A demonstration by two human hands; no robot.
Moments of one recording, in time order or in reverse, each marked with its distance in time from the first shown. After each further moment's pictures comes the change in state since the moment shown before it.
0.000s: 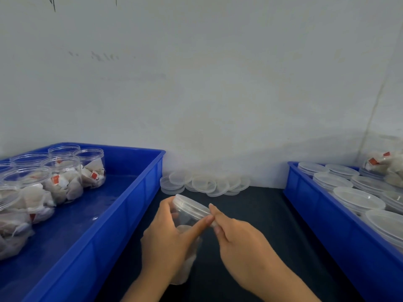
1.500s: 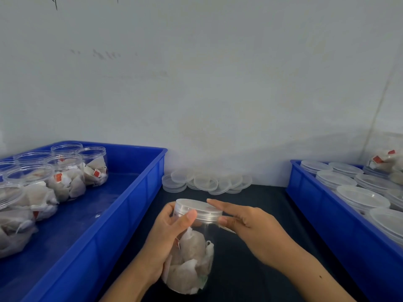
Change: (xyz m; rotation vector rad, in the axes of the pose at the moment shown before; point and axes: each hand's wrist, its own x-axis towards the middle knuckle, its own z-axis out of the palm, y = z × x) left_hand 0.007 -0.012 -0.010 -0.677 -0.392 -0.130; right_hand 0.018 0.037 -0.013 0.085 0.031 -0.147
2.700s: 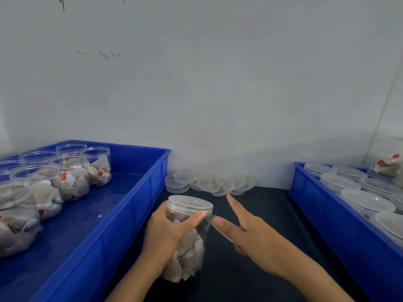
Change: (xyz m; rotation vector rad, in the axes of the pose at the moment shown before) left_hand 0.004 0.002 -0.002 0.261 0.262 0.127; right_hand -0.010 -0.021 -0.002 0.143 -0.142 0.170
